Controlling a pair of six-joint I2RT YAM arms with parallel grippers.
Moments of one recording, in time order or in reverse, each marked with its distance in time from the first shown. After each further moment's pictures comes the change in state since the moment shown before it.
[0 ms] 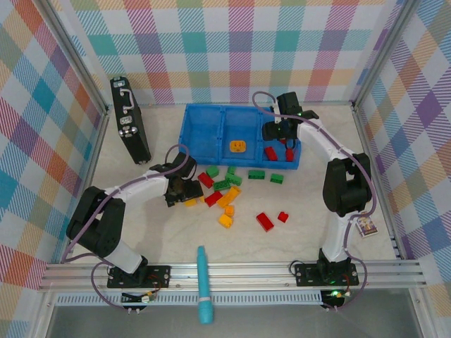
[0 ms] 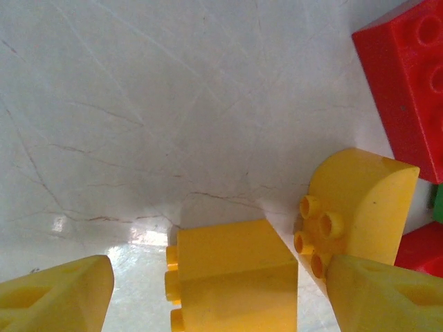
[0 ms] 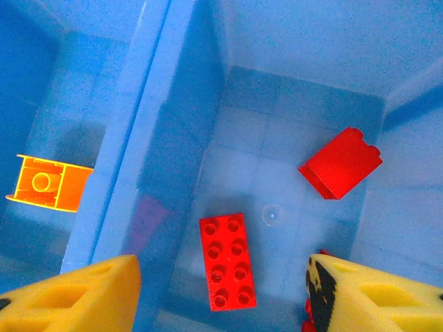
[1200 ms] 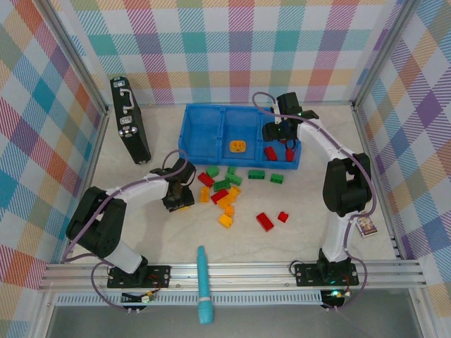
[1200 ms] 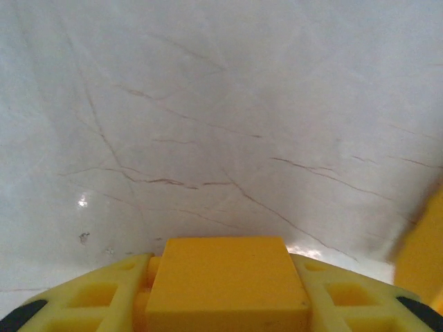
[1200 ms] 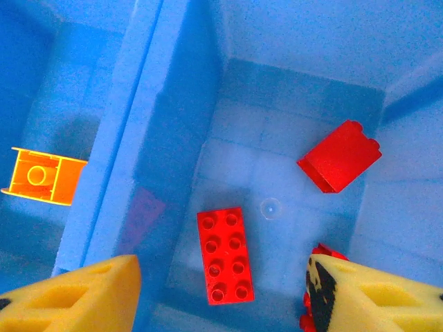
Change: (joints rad) left arm -0.005 -0.004 -0.015 -0.081 -0.034 -0.013; right arm 0.000 0.000 0.000 -0.018 -0.002 -0.003
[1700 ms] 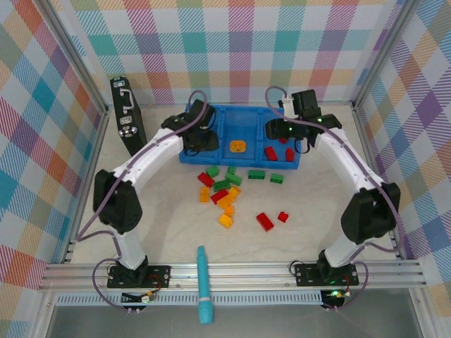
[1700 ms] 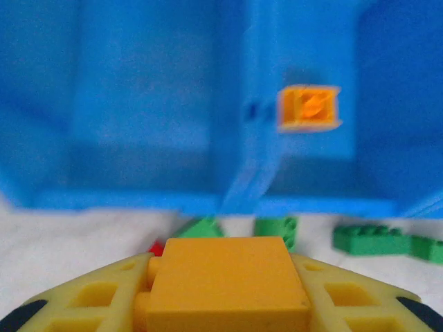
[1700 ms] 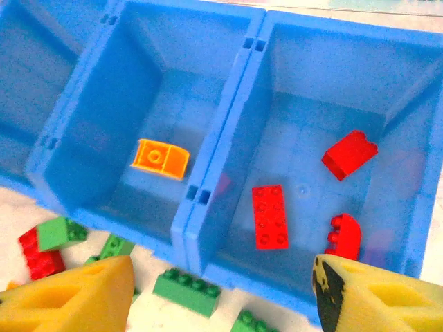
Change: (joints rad) left arm -0.050 0.308 0.868 -0.175 -0.038 0.294; right arm 0.008 -0.338 -0.137 -0.041 -0.123 0.013
